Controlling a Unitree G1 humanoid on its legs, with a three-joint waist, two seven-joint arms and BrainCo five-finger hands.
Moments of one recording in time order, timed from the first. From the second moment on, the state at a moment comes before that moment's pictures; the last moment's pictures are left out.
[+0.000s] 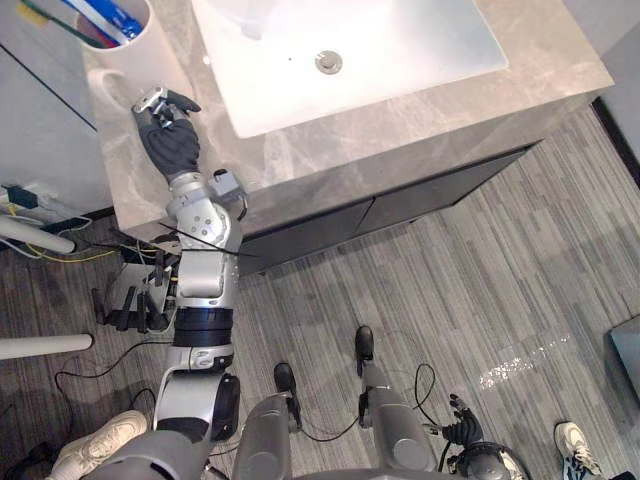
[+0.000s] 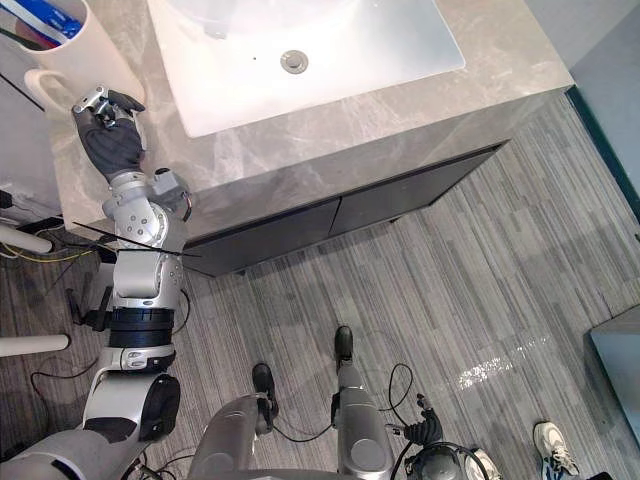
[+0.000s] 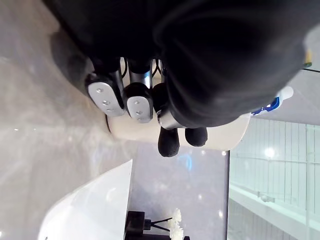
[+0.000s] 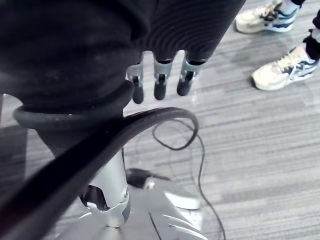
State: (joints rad) left arm -0.74 0.18 0.15 0.18 -0.12 -0.07 0.53; right arm 0.18 -0.16 0.05 0.80 -0.08 -0.12 -0.14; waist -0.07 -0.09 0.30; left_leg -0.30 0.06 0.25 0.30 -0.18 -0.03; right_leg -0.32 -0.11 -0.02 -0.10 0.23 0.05
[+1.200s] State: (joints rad) left arm -0.61 0.17 0.17 -0.01 -0.07 -0.10 0.53; right arm 0.20 -0.19 0.06 0.75 -0.05 -0.13 -0.13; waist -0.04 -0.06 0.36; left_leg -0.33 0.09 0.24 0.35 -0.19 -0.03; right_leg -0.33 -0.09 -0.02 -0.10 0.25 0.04
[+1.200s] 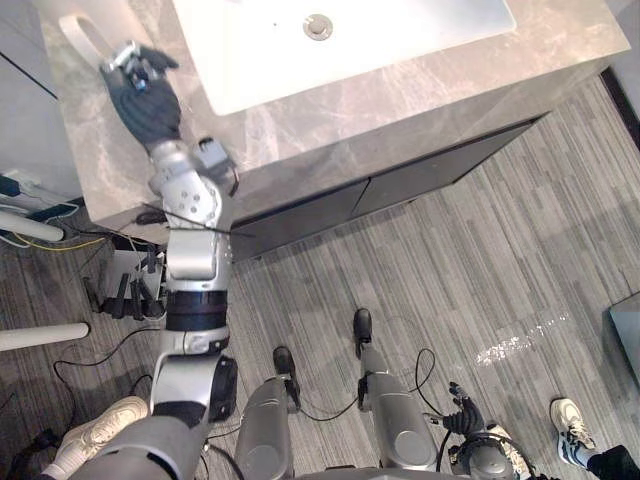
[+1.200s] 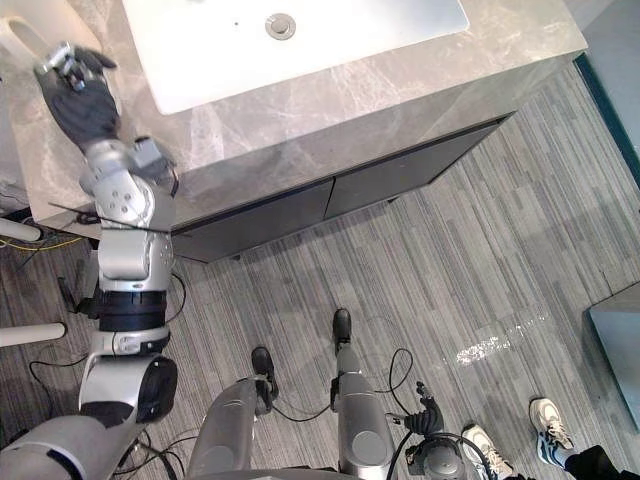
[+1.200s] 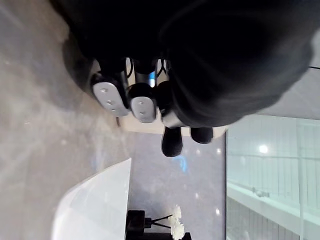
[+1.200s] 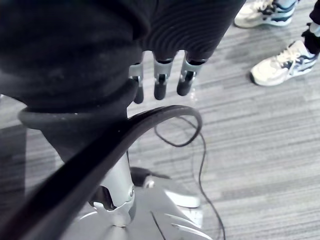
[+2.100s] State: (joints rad) left arm -0.79 0.31 0.20 0.10 -0.08 -0.05 0.55; right arm 0.21 -0.19 0.06 0.72 -0.05 -0.14 -0.13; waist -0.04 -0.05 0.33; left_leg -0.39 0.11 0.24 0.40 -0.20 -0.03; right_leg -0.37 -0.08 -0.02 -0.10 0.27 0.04
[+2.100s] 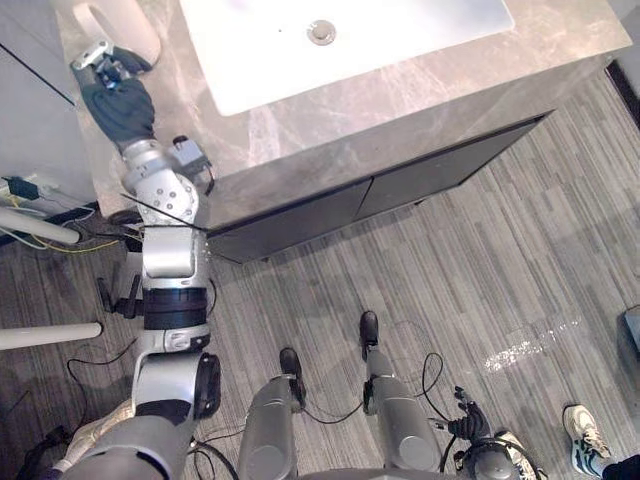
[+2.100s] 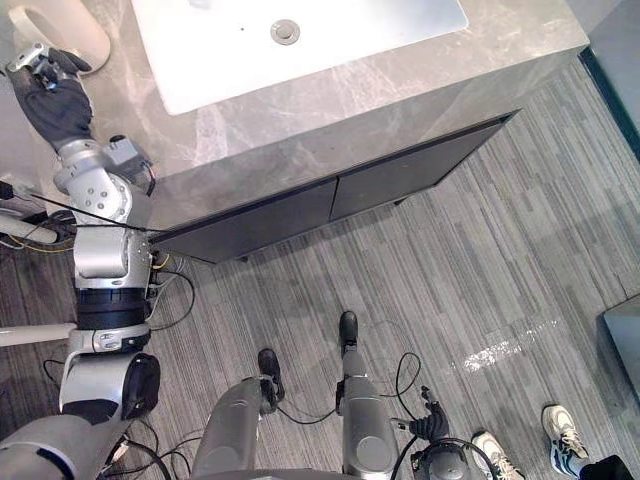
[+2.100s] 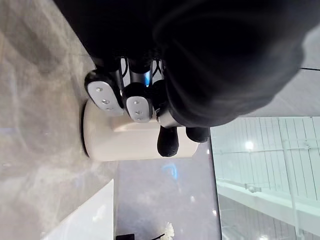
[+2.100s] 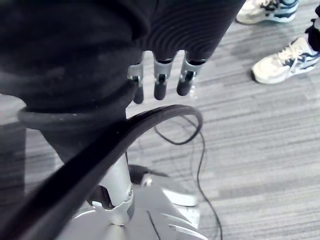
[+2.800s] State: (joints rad) left arm -1.03 0.39 0.15 0.36 -0.11 -0.04 0.55; right arm 0.24 -0.20 0.08 0.68 -0.03 -0.14 -0.13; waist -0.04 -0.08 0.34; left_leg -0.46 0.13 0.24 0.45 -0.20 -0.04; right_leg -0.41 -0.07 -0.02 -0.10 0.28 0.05
